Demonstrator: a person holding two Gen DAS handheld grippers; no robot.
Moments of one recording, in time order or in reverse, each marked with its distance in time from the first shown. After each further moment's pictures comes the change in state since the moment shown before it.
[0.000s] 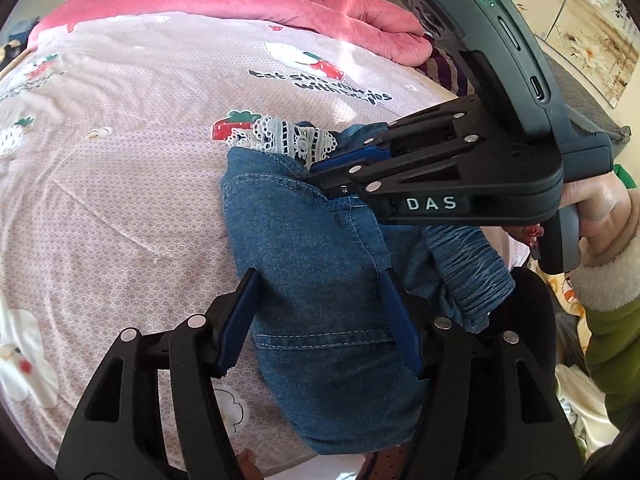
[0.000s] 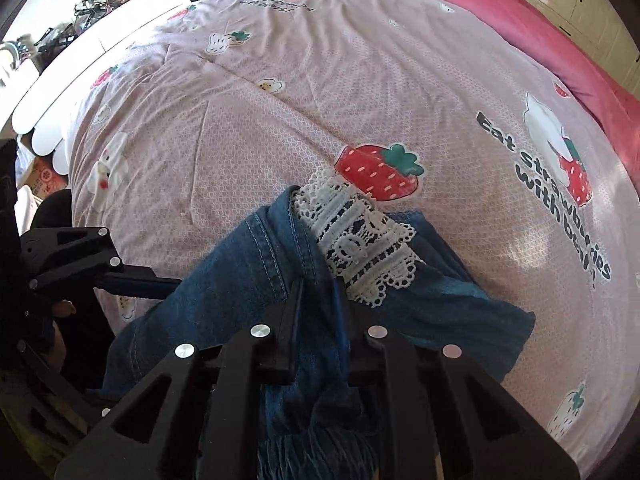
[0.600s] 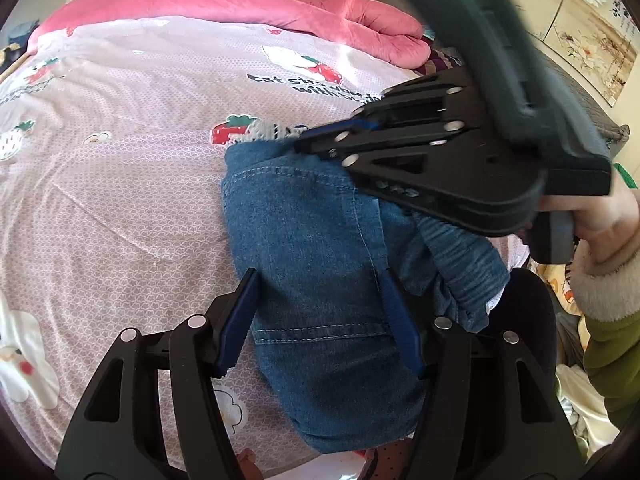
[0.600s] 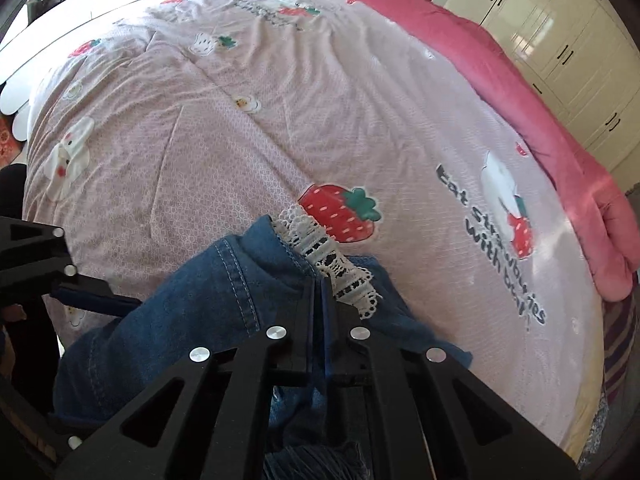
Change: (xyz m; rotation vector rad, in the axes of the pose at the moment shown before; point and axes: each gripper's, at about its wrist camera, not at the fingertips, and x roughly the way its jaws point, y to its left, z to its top) left arm -0.004 -0.003 -0.001 0.009 -0.013 0.007; right arm 0.003 0.014 0.012 -0.132 -0.063 -0.257
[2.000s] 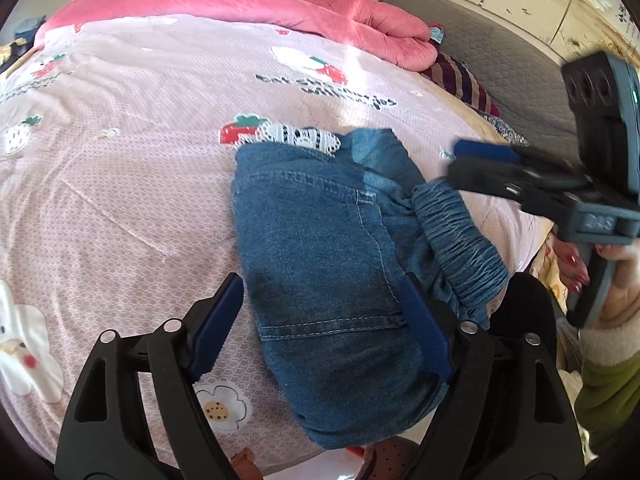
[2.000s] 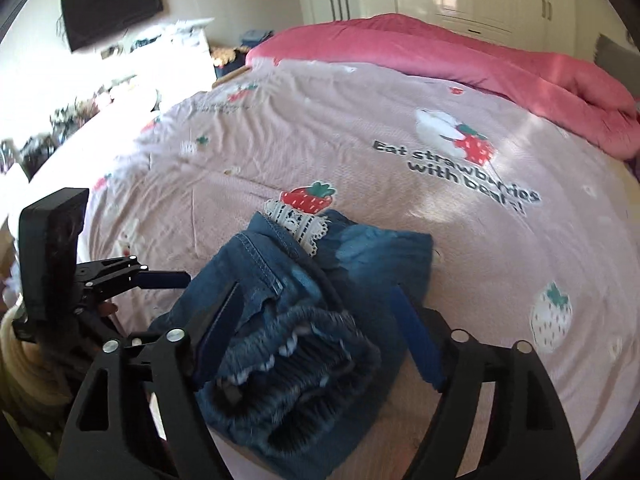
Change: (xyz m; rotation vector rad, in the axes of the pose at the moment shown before) left arm -0.002 0.002 0.002 -0.024 -0.011 0.017; right arm -0.092 -0.049 -0.104 0.476 -0.237 0.178
